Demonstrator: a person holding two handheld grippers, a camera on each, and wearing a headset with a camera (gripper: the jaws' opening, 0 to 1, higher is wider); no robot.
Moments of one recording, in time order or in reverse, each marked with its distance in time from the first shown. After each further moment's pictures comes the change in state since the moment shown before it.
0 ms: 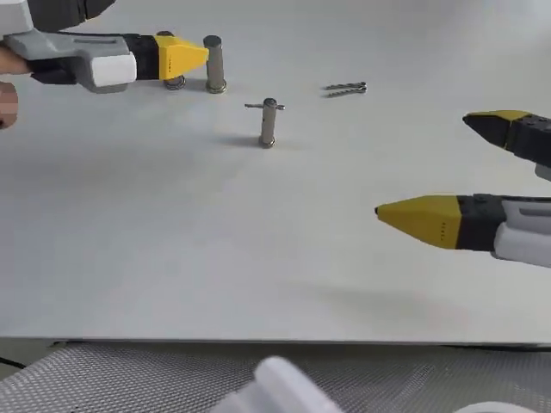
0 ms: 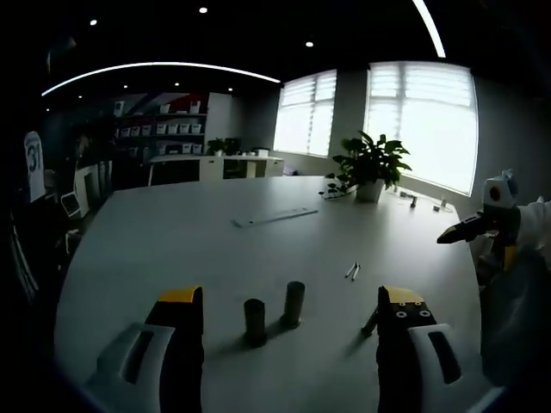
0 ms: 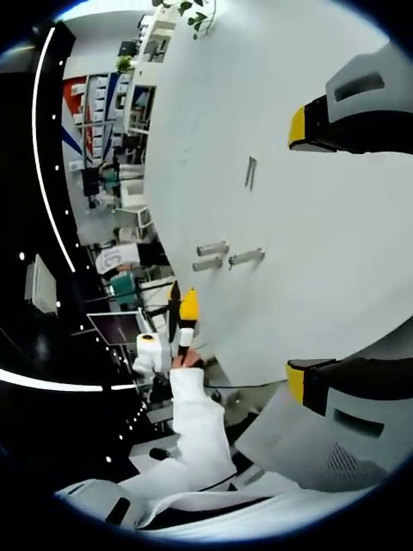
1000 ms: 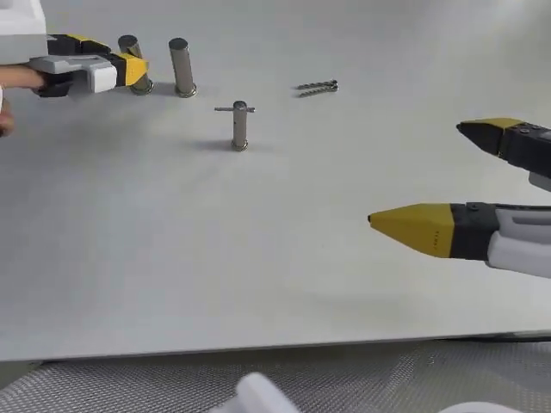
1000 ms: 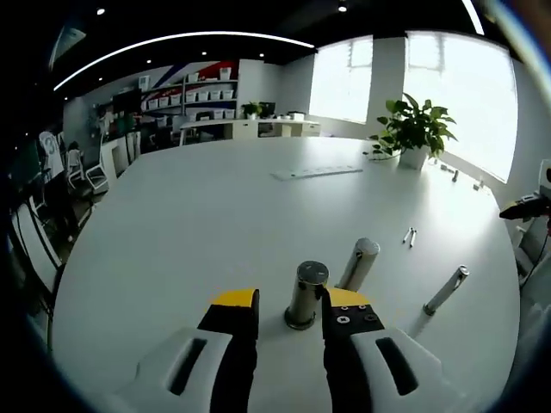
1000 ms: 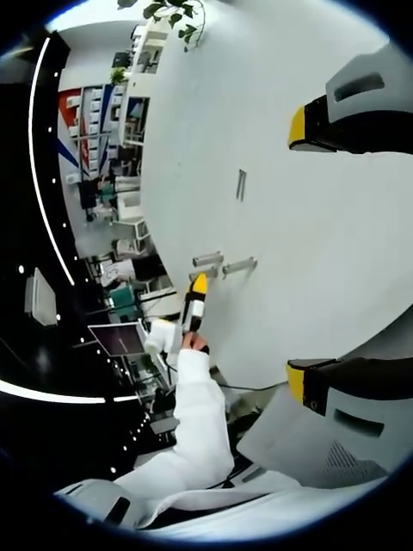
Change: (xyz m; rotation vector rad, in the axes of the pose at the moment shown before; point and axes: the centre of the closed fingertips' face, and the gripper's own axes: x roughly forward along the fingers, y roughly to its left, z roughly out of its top) left arm 0.034 0.039 -0.053 -0.044 0.177 0.150; right arm -0.014 -0.004 -0.005 0.022 0.017 -0.042
